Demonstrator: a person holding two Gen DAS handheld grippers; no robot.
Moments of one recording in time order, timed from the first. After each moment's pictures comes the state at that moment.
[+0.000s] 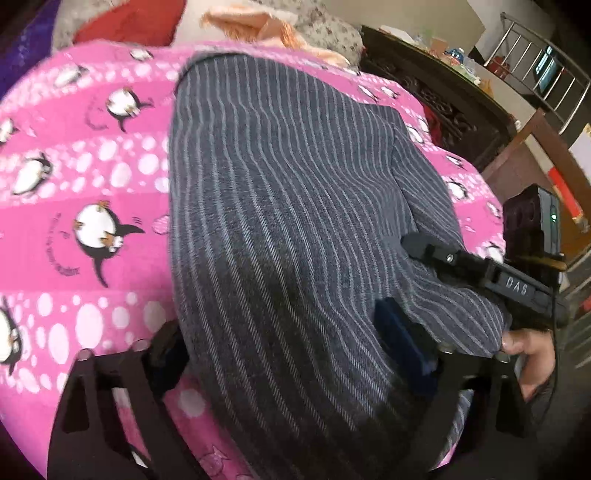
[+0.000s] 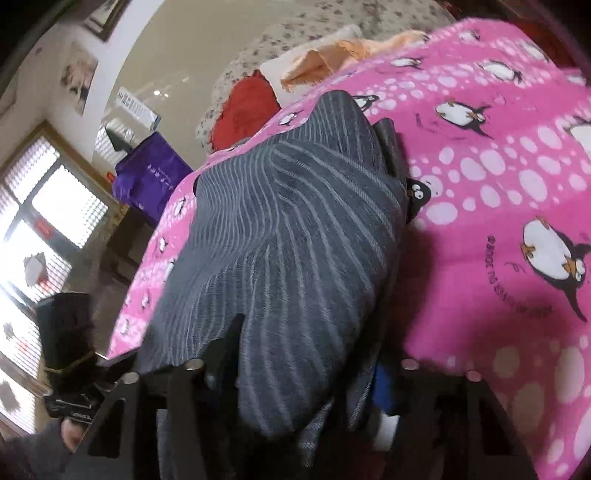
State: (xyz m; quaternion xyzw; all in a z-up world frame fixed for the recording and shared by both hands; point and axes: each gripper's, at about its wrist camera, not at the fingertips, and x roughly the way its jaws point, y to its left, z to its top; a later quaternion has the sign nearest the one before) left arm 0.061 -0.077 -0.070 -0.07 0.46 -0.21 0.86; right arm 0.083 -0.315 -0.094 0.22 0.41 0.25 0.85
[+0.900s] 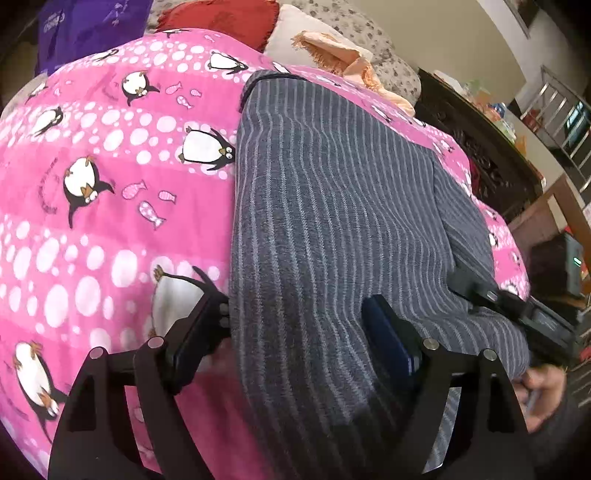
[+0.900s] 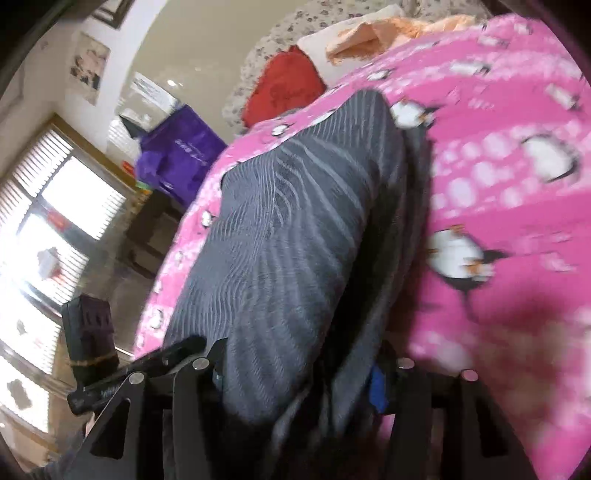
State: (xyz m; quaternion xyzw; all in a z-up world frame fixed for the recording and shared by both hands) left arm 0.050 0.080 -0.069 -0.15 0.45 -0.14 0.87; right arm 0.064 -0.199 -0.072 0.22 0.43 0.27 0.83
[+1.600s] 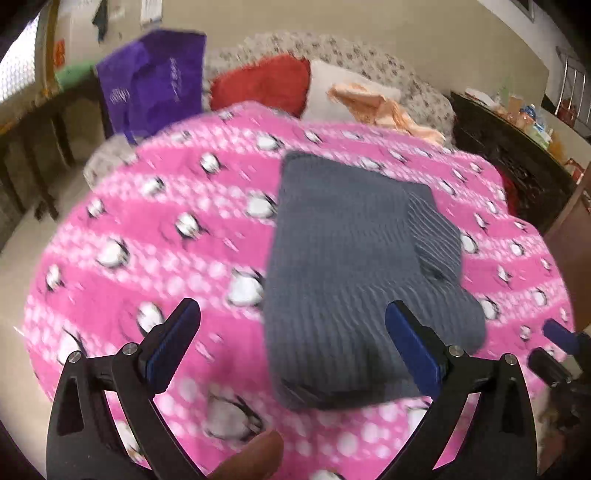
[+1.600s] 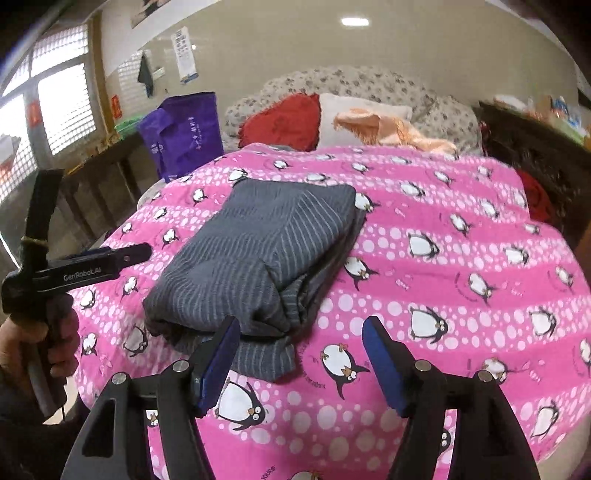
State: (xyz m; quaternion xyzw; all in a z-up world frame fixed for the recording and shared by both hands) left arm -0.044 0.054 0.019 -0.06 0.40 0.00 0.91; right arm -0.085 -0.207 0.027 -0.01 0.35 0.17 0.92
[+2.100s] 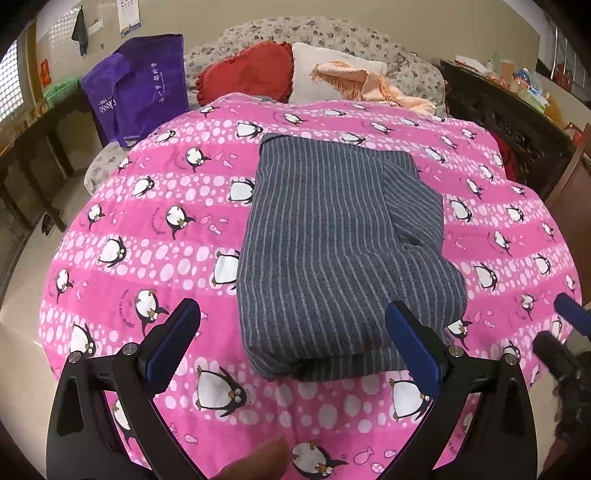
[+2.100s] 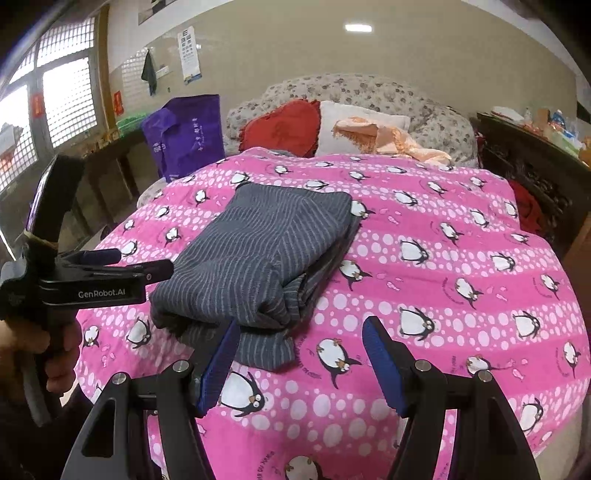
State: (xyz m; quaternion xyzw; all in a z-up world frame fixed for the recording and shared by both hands) left arm -0.056 0.012 0.026 -0.01 0.43 0.01 0.90; right arm -0.106 -0.210 0.041 -0.02 0.34 0.16 0.93
